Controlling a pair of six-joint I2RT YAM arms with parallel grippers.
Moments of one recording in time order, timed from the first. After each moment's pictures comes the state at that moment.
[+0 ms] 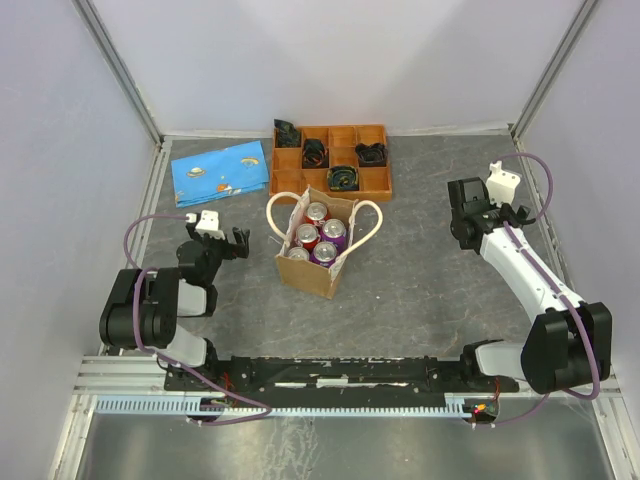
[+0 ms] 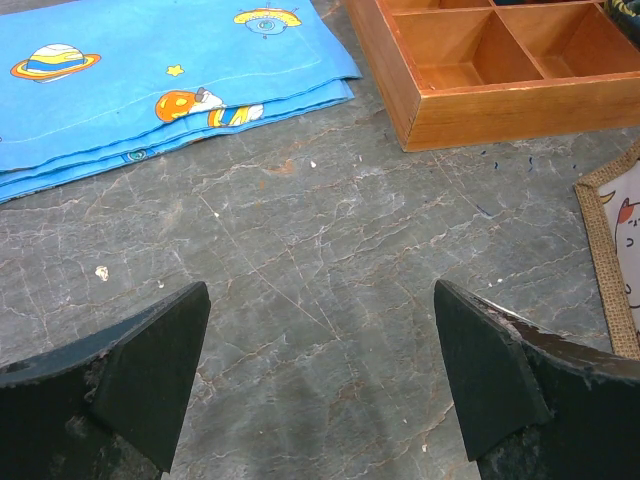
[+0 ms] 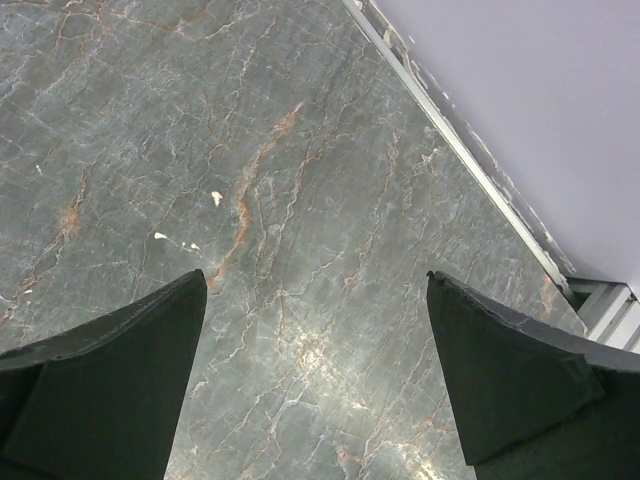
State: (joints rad) left arm 0.02 1.52 0.20 1.18 0.22 0.00; right arm 0.19 1.30 0.97 -0.63 0.87 0.51
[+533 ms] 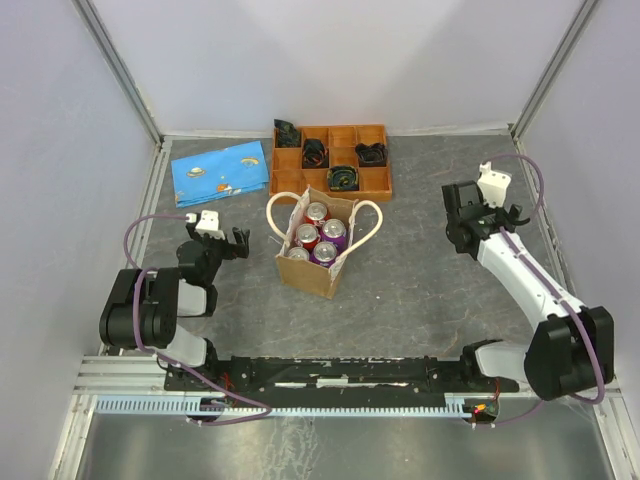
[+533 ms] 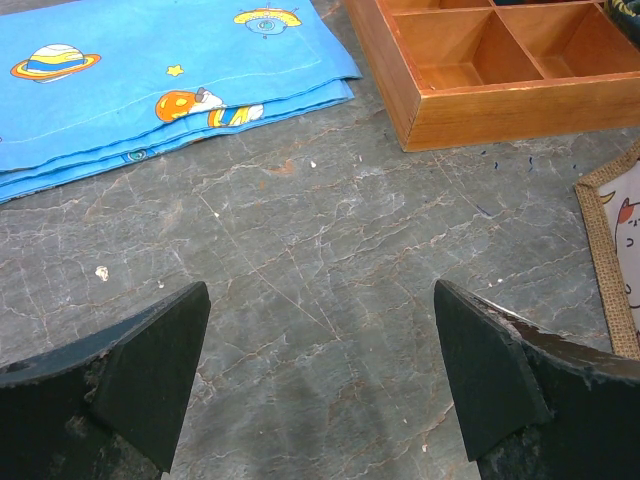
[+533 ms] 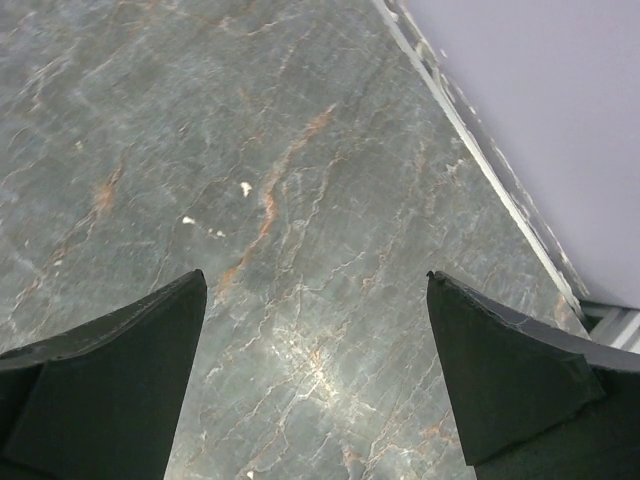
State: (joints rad) left arm 0.02 1.52 0.20 1.18 0.22 0.00; right arm 0.23 1.28 0.95 -0.59 0.86 0.48
